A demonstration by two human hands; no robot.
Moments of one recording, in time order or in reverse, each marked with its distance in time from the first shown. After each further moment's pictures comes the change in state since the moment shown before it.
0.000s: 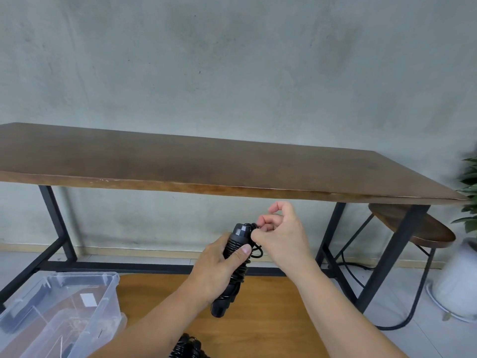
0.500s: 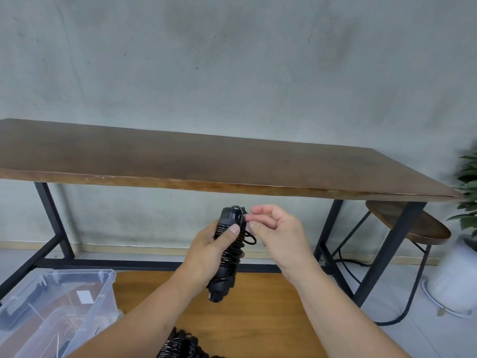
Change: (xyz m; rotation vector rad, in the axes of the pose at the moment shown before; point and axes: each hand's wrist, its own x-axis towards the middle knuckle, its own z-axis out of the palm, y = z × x) left_hand 0.005 0.018 -0.003 -0.151 0.066 -0.039; right_hand -0.005 0.002 -0.003 0.225 -0.098 0.019
